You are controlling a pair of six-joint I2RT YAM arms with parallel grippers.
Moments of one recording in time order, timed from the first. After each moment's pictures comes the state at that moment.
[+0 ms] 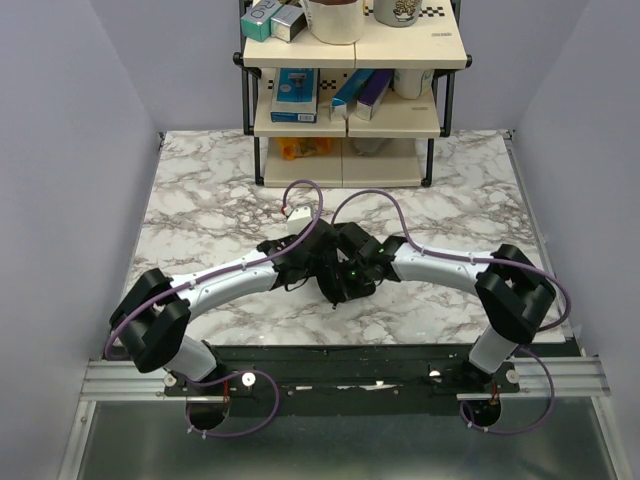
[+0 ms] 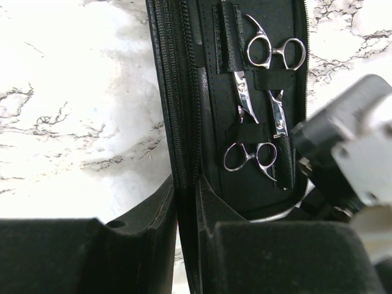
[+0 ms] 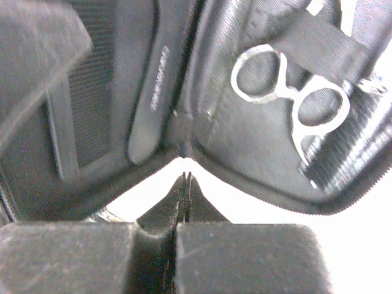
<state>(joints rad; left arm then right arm) -0.87 1.46 0.94 -0.41 -0.37 -0.93 0.89 1.69 1.03 -0.46 -0.14 0.44</state>
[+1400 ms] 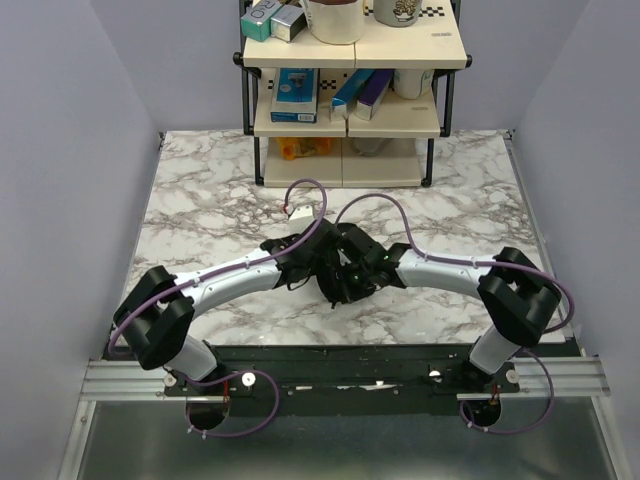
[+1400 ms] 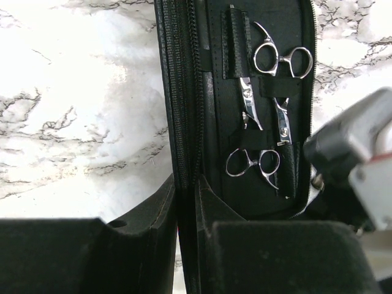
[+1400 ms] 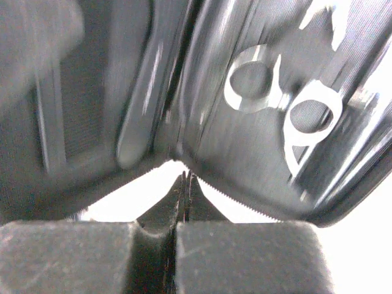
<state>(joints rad) -0.87 1.48 0.95 -0.42 -0.40 -0.93 0.89 1.66 0.95 -0.35 -0.12 0.44</state>
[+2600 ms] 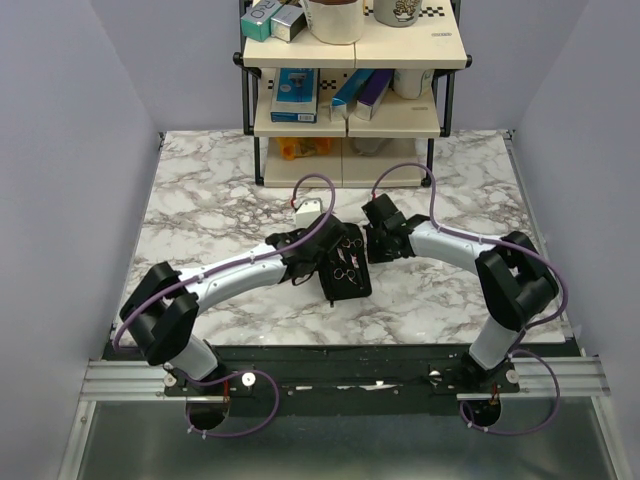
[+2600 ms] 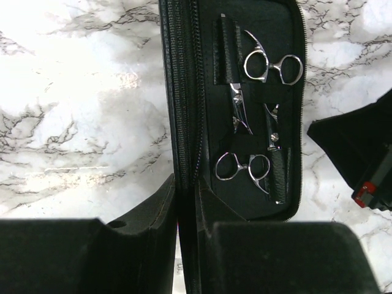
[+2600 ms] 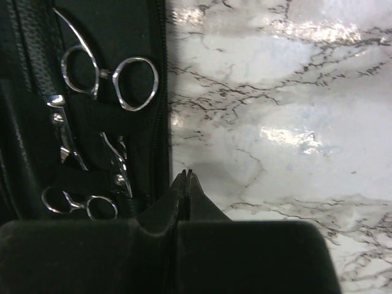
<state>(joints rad) -0.88 1.52 1.03 -0.46 -0.42 -0.88 0.62 1.73 1.04 -0.40 0.12 0.45</state>
